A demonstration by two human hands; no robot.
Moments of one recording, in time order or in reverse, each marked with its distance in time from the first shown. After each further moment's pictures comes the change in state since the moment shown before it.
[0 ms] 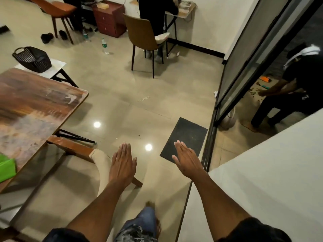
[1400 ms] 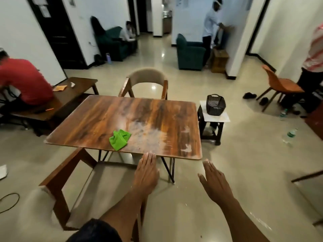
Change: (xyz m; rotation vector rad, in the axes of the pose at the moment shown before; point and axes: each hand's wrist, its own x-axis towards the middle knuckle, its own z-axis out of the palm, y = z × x) left_hand 0.209 -0.086 -0.147 0.087 0.360 -1.074; right_hand 0.502 -0.244 -0.144 -0.244 -0.228 -1.136
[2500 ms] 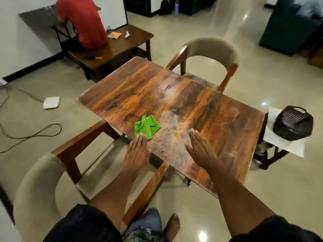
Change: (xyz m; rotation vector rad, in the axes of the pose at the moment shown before) left_hand 0.171 -0.161 0.028 -0.151 -0.071 -0.581; right_hand 0.397 -0.141 0.023 -0.213 -0.306 -0.539
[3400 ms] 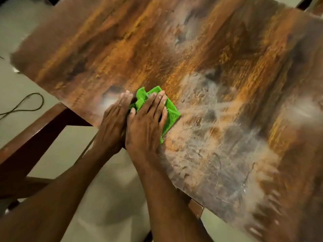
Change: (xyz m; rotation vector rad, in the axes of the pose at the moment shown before) left_hand 0.261 -0.165 0.178 -0.240 0.177 0.205; right_hand 0.329 -0.176 0.220 0.362 0.285 0.372
